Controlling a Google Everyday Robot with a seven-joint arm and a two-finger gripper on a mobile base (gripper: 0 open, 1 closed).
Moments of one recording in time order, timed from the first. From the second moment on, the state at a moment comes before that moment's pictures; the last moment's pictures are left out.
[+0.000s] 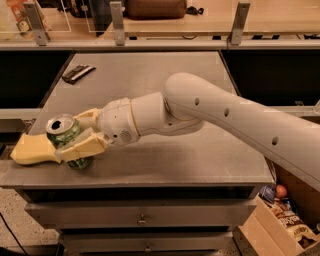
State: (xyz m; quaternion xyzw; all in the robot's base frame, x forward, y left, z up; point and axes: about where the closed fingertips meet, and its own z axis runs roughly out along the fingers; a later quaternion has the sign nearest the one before) arm 0.450 0.185 0.886 -0.59 0.50 0.47 0.42
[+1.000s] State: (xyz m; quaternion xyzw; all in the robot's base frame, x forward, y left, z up) arm 0.529 0.159 0.914 -0.61 0.51 0.40 0.45
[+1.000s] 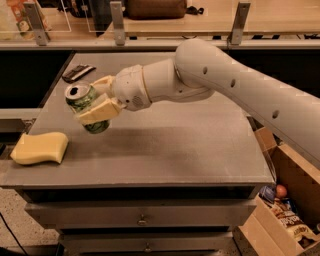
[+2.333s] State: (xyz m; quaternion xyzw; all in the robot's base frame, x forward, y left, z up) arm 0.626 0.115 0.929 -0.56 0.54 0.36 0.52
